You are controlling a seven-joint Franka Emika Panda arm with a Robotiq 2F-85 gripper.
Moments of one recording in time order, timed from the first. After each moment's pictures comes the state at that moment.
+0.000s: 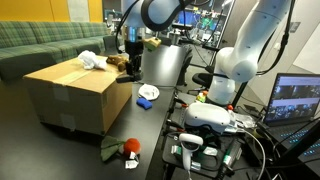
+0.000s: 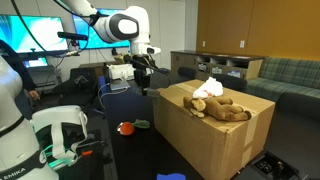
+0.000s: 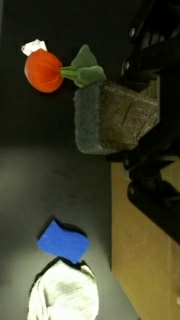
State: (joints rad) arm 0.20 -0.21 0.12 -2.47 0.01 2.22 0.18
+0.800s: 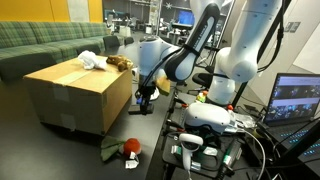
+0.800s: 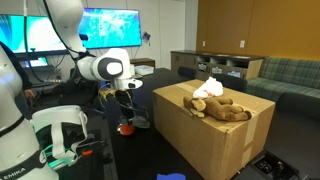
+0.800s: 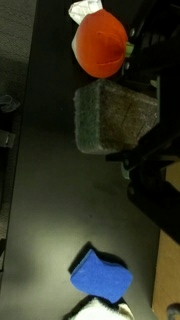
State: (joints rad) arm 0.21 -0.03 0.27 -2.76 -0.19 2.68 0.46
